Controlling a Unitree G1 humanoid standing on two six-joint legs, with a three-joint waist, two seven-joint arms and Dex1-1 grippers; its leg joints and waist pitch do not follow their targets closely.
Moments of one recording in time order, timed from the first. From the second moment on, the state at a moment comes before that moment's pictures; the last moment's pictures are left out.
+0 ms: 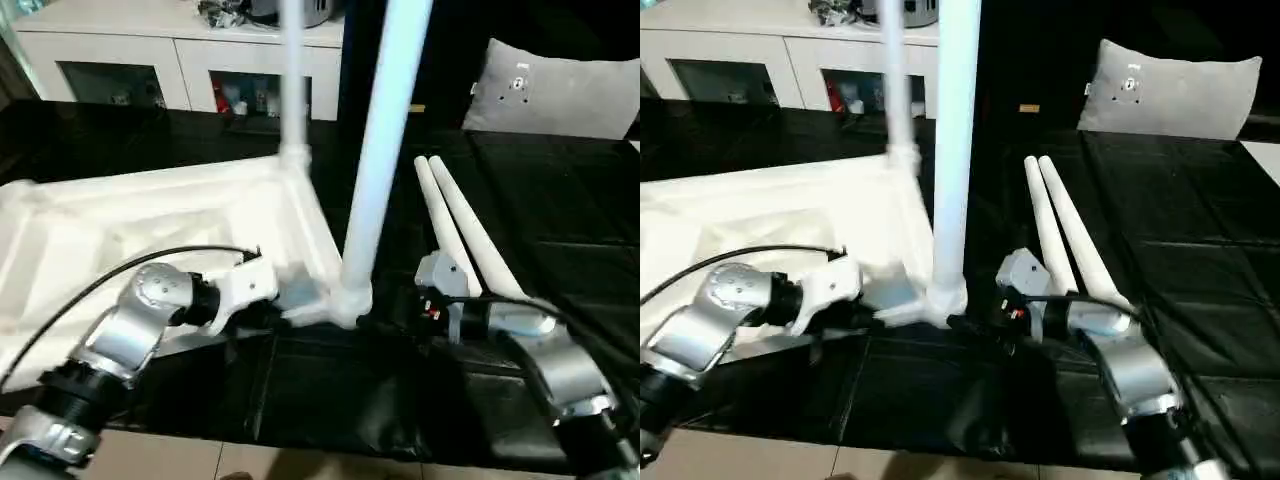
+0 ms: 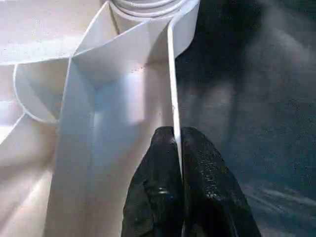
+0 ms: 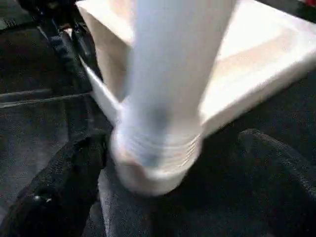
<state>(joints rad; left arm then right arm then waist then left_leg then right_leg) -0.45 0.59 -0.36 0.23 0.01 0.17 -1.23 -0.32 -0.45 0.19 0.17 0.15 0.15 1.02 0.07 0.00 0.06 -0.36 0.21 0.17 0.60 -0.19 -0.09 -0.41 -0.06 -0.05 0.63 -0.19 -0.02</state>
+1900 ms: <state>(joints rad) -0.46 0.19 -0.26 0.17 0.08 0.66 -0.68 -0.48 -0.02 0.00 0.40 0.12 0.35 0.34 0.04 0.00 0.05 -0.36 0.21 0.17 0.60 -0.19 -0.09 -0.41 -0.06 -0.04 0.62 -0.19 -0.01</state>
